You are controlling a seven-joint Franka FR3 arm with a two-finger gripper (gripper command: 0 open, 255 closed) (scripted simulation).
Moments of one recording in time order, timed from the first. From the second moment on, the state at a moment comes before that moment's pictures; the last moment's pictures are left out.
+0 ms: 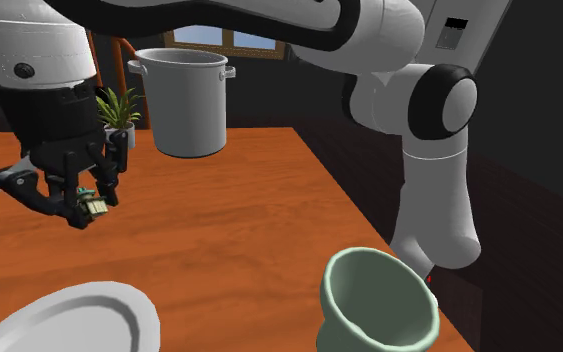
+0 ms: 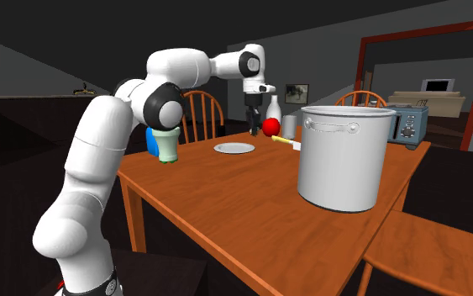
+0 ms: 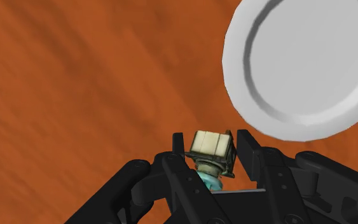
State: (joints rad) arm 0.52 0.42 0.59 -1.10 -0.22 1.46 0.67
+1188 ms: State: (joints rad) arm 0.79 0.58 0.61 -0.95 -0.32 1.46 0.90
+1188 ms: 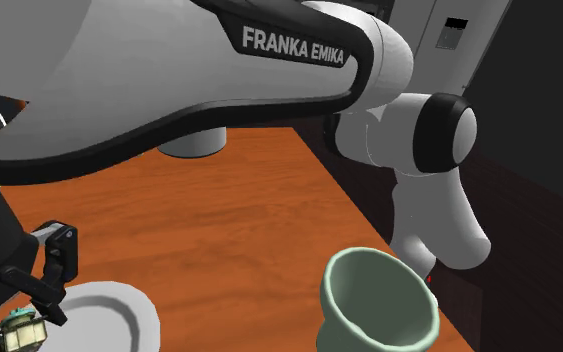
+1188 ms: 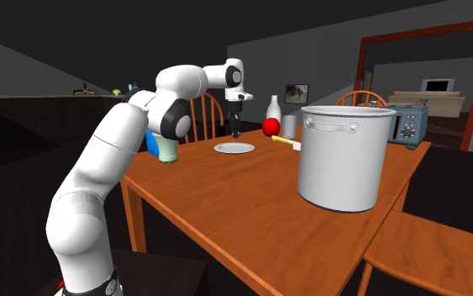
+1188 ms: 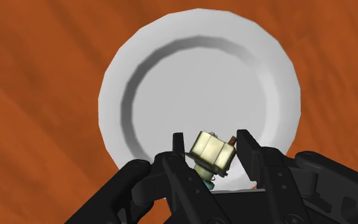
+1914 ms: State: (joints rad) arm 0.73 0.53 0.62 -1.14 -0.29 1.59 0.91
